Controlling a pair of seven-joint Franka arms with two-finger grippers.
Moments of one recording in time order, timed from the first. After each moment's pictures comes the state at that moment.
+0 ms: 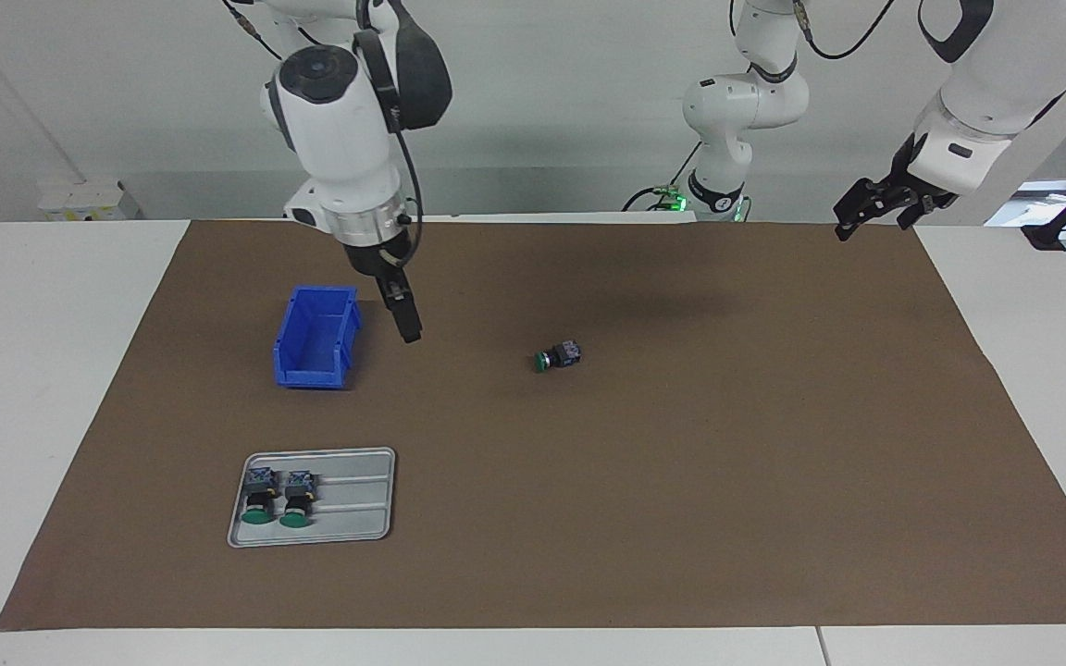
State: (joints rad) left arm 0.00 -0.07 -0.11 -1.62 0.00 1.41 -0.27; right arm 0.24 0.06 0.00 -1.64 0.03 1.72 1.30
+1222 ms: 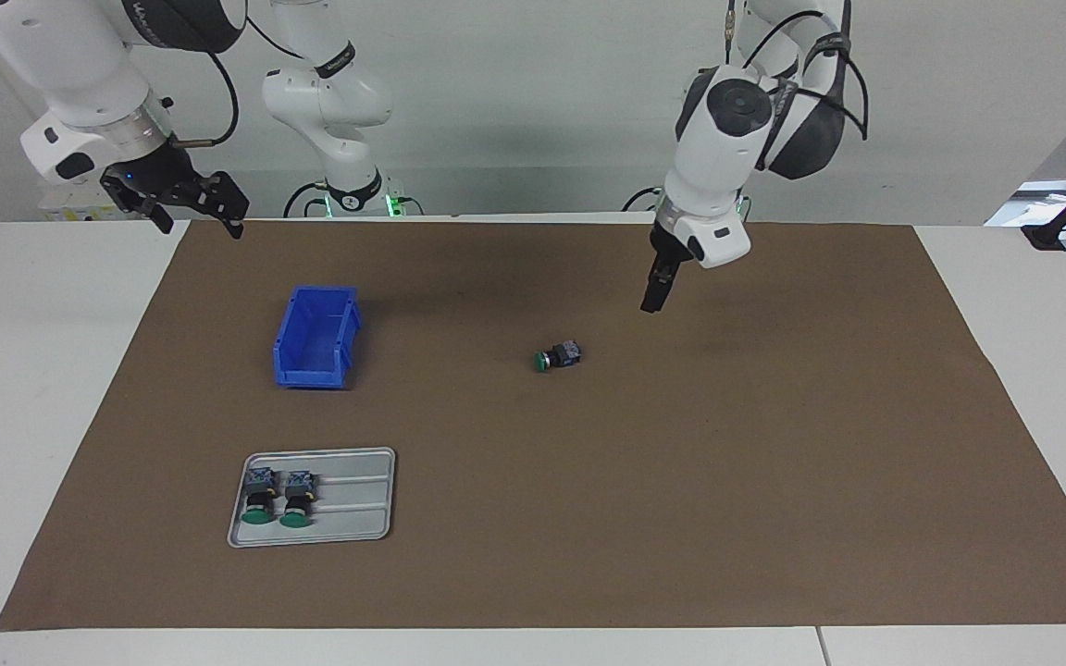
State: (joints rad) left arm -0.51 0.05 -0.12 -1.92 -0.11 1.92 -1.79; right arm -0.07 -0.10 0.00 -1.70 -0.03 1.48 0.02
